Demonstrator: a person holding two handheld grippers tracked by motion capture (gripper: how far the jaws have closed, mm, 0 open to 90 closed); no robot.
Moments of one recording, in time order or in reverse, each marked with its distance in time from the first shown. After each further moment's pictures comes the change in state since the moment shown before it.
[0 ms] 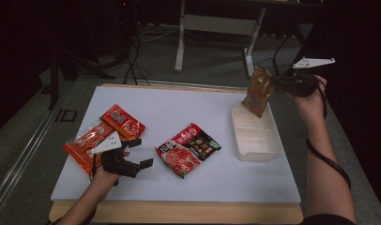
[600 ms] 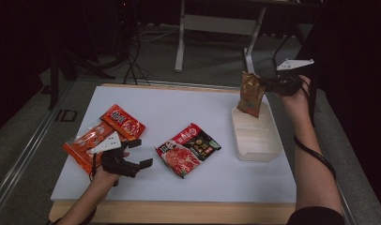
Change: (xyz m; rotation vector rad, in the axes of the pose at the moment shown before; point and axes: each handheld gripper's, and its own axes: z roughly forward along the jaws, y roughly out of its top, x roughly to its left) left arm 0.003 -0.003 0.000 0.003 -0.004 -0.019; right arm -0.001 -0.006 0.046 0.032 0.005 -0.061
